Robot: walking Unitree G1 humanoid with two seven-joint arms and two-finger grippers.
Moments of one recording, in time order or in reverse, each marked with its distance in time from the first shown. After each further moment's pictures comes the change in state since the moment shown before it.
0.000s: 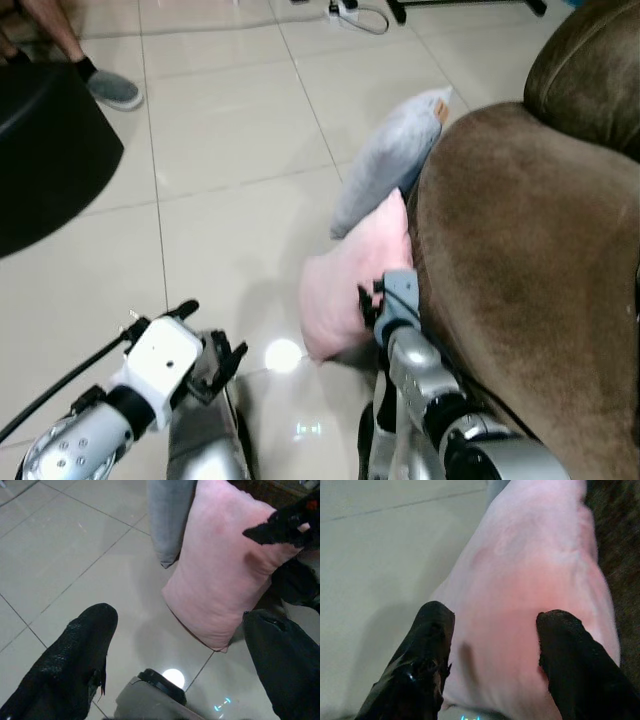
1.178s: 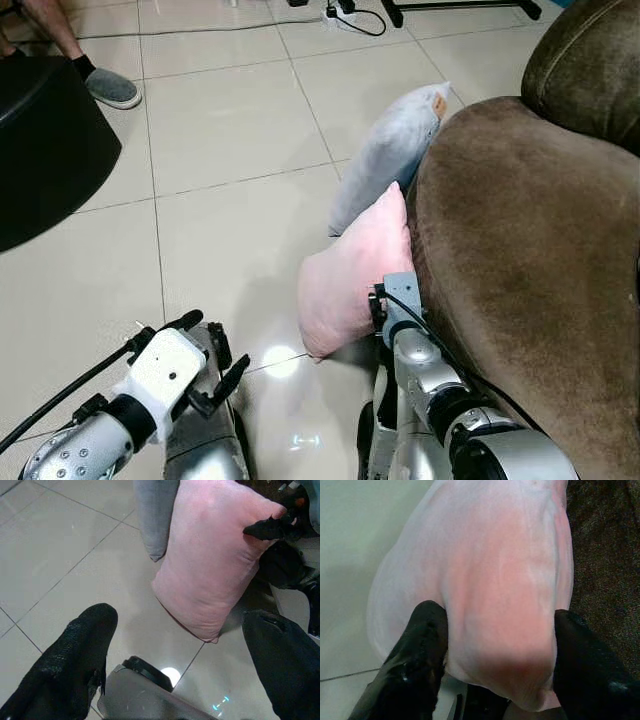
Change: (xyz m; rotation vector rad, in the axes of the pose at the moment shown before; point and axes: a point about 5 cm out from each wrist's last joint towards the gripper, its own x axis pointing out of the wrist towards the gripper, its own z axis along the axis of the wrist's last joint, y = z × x) left arm -0.003 -0.006 -0.006 0.006 0.021 -0.038; right arm 0.001 -0.012 -0.010 -0.162 0.117 -0.111
